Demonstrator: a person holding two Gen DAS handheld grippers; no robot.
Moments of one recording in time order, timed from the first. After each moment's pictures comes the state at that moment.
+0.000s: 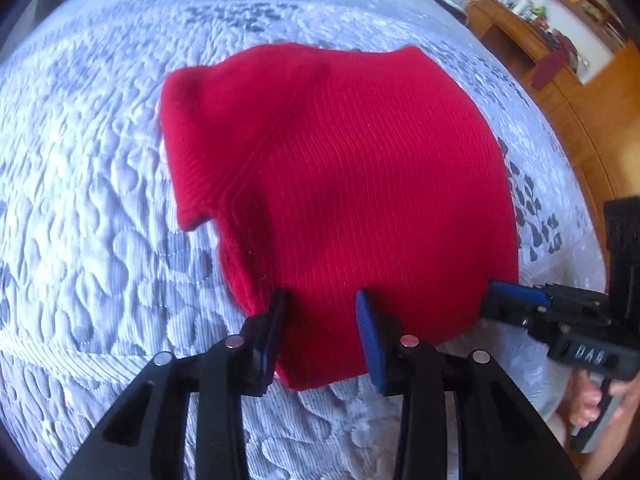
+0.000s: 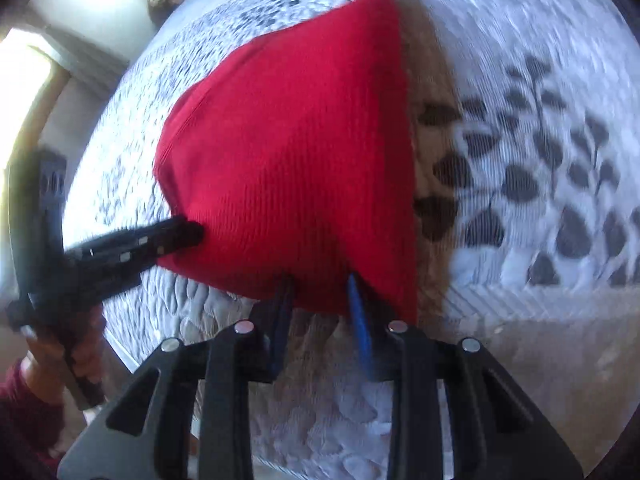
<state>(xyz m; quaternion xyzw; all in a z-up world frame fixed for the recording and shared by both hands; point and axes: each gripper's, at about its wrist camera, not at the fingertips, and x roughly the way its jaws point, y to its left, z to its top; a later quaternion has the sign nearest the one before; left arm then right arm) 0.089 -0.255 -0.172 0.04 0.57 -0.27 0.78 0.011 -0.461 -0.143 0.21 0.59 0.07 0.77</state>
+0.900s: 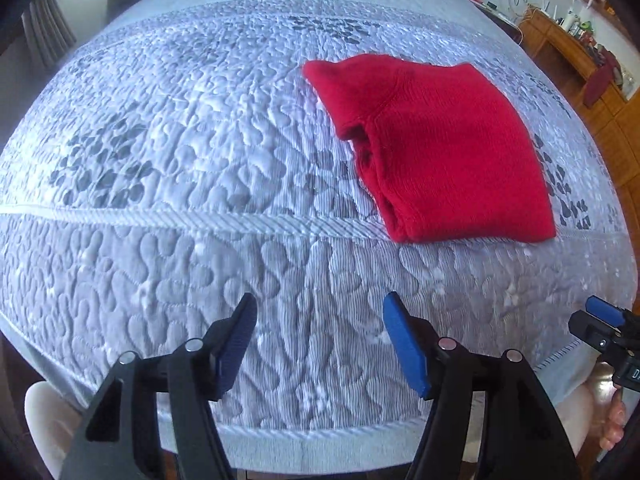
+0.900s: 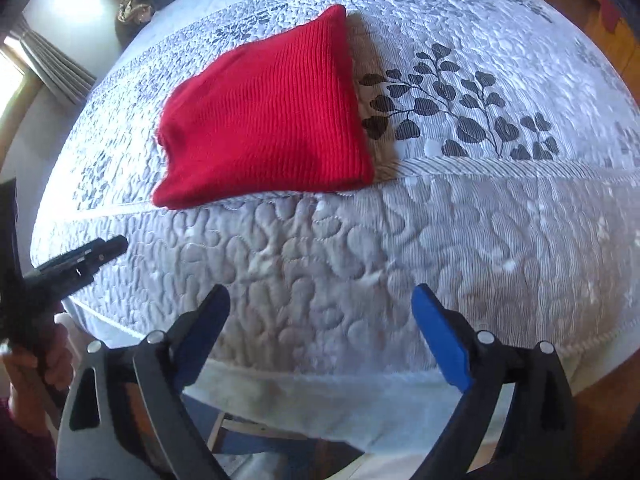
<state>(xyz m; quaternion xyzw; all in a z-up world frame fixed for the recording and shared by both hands) 0.017 -0.175 -0.130 0.06 0.56 -0.14 0.81 -0.107 -0.438 -0.079 0.15 0.58 -0.03 0.80</state>
